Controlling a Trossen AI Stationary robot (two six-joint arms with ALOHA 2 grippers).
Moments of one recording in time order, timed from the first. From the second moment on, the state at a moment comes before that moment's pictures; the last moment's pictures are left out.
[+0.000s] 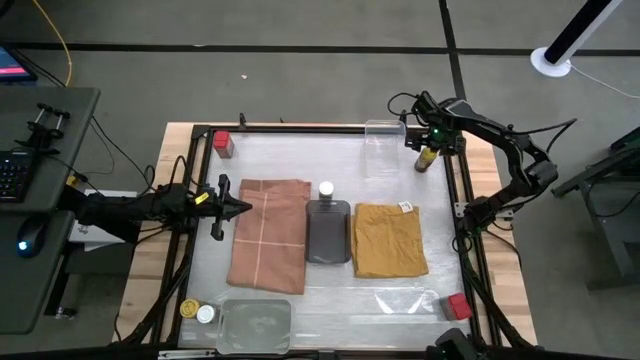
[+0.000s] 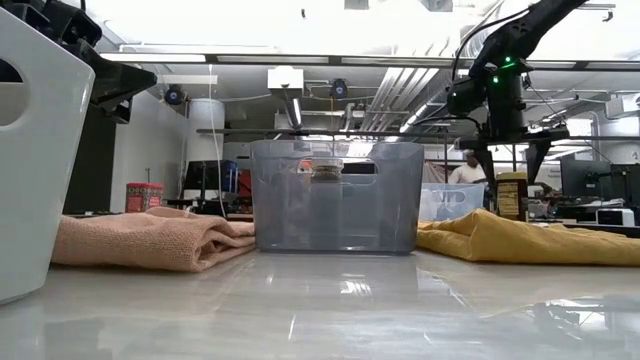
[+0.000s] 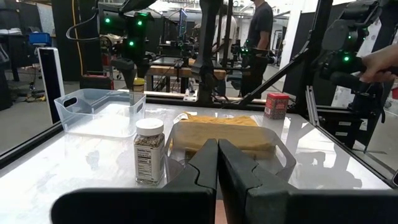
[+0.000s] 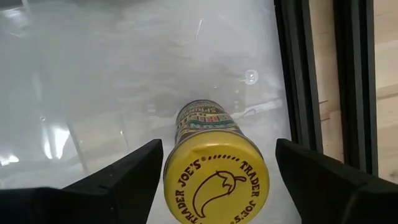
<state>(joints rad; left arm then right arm) -0.03 0.01 0.01 0.01 -0.06 -0.05 -0.98 1.49 1.08 -1.08 0.15 0.79</state>
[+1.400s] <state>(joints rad) -0.03 0.01 0.01 0.01 -0.06 -0.05 -0.98 1.59 1.08 -1.11 0.12 0.65</state>
